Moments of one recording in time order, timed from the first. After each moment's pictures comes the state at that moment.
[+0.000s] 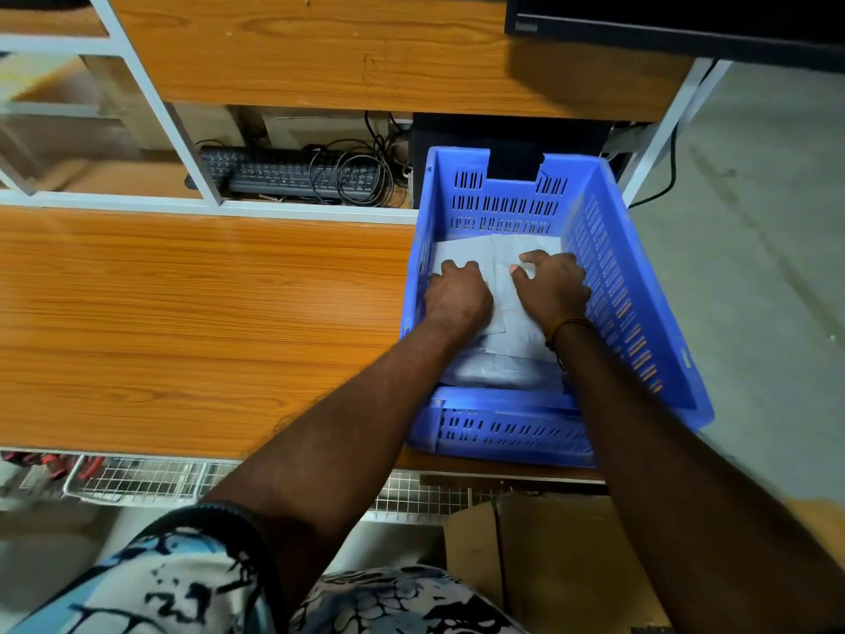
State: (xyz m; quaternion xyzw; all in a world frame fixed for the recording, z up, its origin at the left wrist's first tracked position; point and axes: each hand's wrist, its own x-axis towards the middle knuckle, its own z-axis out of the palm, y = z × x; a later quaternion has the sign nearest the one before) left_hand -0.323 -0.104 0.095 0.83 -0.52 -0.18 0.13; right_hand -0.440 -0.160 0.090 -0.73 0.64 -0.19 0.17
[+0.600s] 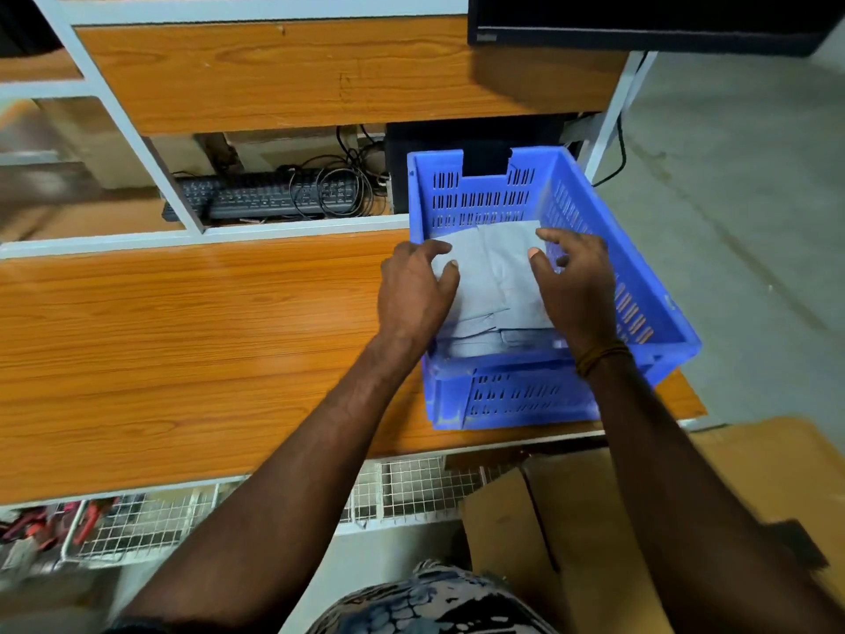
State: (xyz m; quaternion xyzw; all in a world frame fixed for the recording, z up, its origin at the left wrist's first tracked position) left_hand -0.264 -0.013 0.130 0.72 -0.58 -0.11 0.37; right_hand -0.454 -0.054 0.133 -0.68 0.56 -0.45 0.15
